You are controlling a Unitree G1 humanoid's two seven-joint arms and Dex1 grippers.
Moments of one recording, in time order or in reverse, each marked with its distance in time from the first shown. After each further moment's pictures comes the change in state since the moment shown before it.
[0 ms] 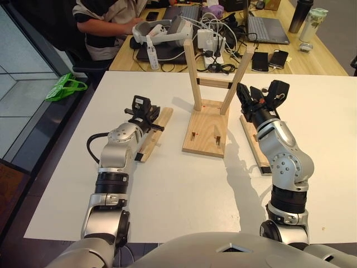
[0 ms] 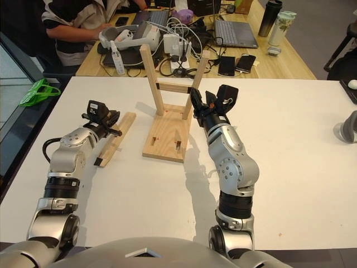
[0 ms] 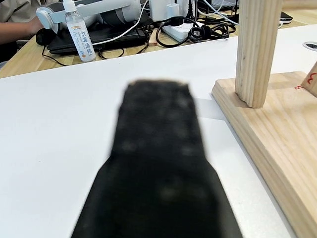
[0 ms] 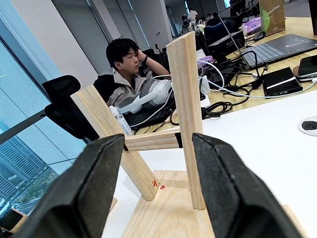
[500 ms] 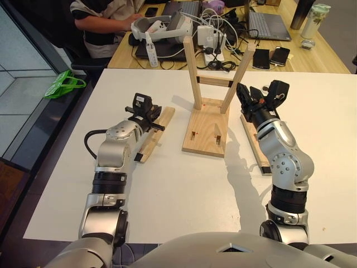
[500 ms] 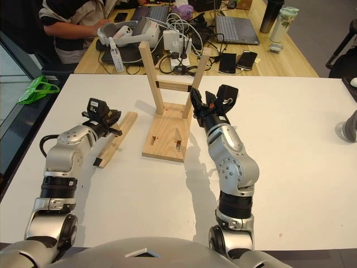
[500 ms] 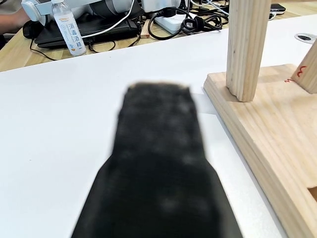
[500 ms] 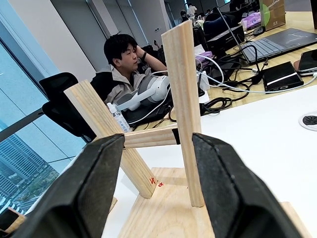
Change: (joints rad) left arm 0.014 0.015 -0.006 -0.114 -0.016 0.094 -0.016; right arm 0.000 0.001 -0.002 0.000 0.001 0.002 0.000
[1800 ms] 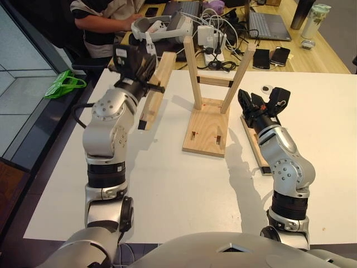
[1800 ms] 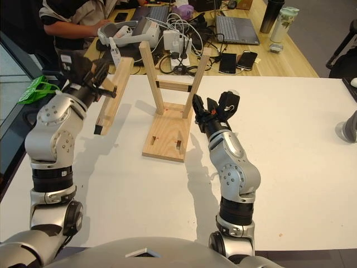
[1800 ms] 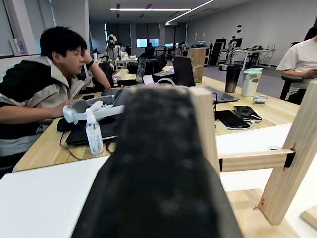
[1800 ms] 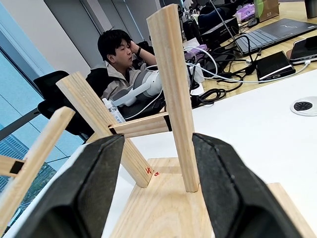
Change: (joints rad) left arm -0.157 -0.040 0.070 -0.339 -0.123 0.078 0.152; right arm 0.058 0.014 0.000 -0.038 0.008 0.011 -0.006
